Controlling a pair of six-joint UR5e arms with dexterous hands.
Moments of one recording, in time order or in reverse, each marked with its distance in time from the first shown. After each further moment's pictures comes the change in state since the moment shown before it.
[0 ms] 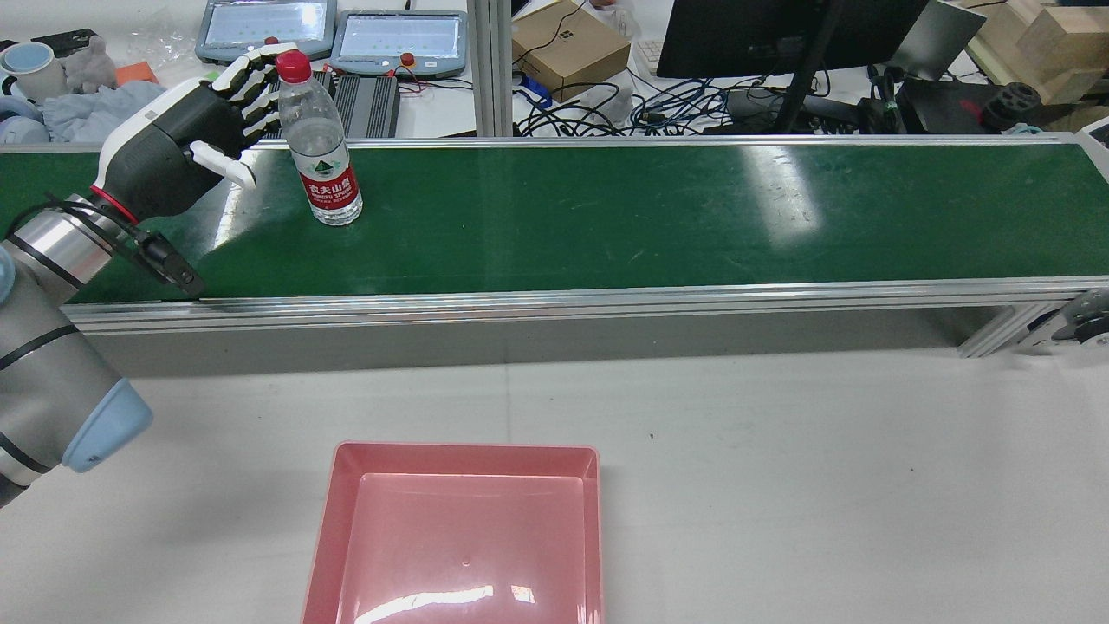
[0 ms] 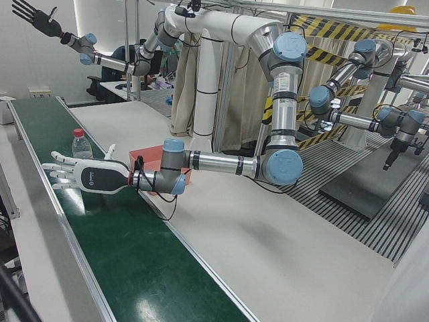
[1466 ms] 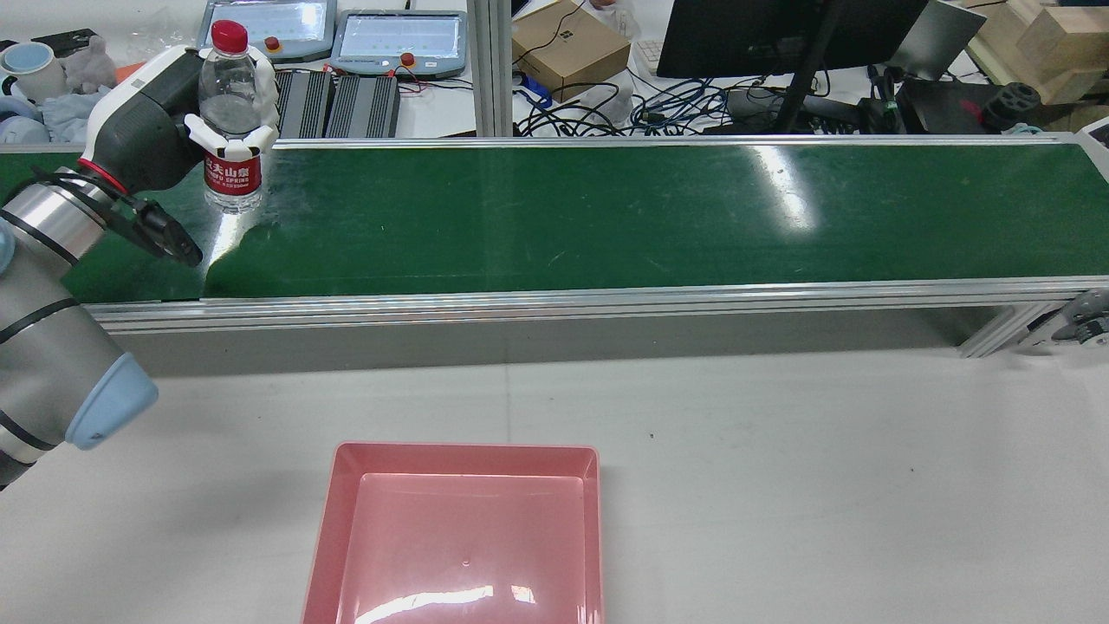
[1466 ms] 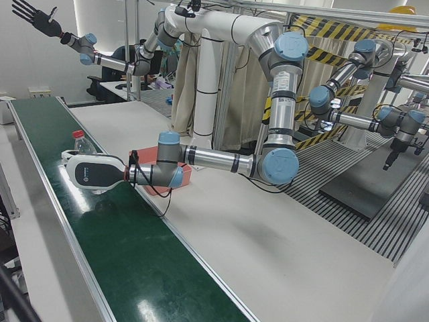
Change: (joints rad) left arm -0.025 -0.041 -0.018 0.104 -0.038 0.001; right arm 0.000 0.000 0.000 0.000 0.000 0.000
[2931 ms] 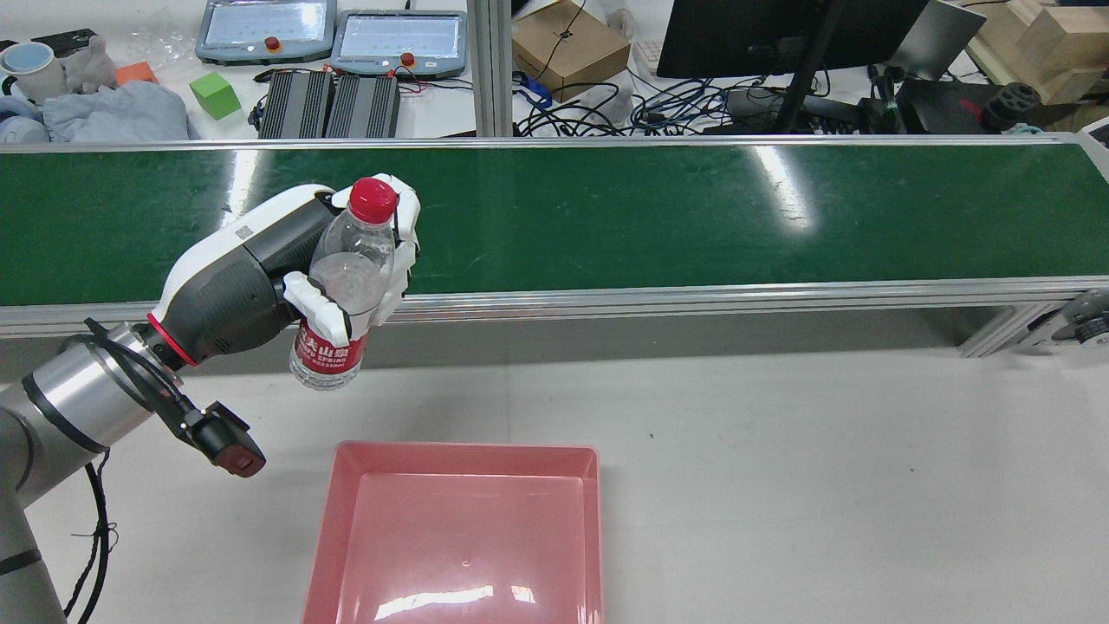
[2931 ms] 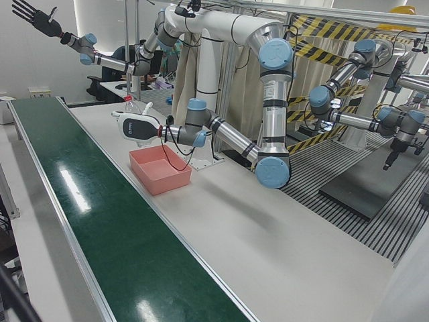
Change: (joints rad) left arm 0.352 0.079 -0.565 0.350 -0.036 0.153; right arm 0.000 0.000 0.000 -0.001 0.000 0.000
